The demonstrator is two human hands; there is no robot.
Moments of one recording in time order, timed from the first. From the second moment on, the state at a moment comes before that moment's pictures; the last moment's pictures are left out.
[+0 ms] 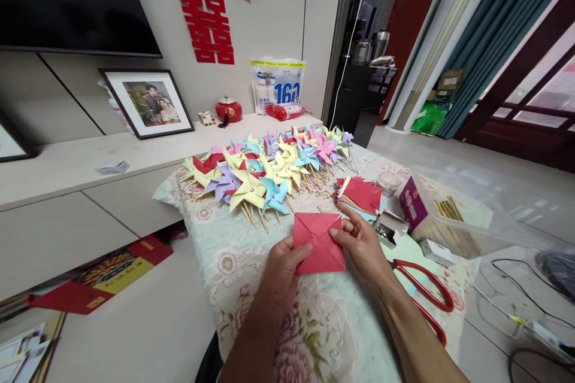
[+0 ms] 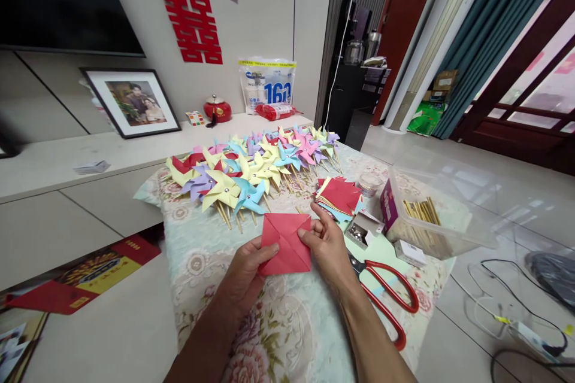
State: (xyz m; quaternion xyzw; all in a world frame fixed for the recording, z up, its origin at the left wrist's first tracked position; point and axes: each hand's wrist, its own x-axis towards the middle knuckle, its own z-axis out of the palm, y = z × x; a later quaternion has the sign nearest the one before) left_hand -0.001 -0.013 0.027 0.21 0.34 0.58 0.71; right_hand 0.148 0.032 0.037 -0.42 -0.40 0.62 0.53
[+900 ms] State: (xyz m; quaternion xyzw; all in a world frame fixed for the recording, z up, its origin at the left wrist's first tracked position) left_hand 0.001 -0.005 0.028 0.13 0.39 0.70 0.59; right_hand 0.140 0.006 0.046 -0.31 -0.82 0.16 0.46
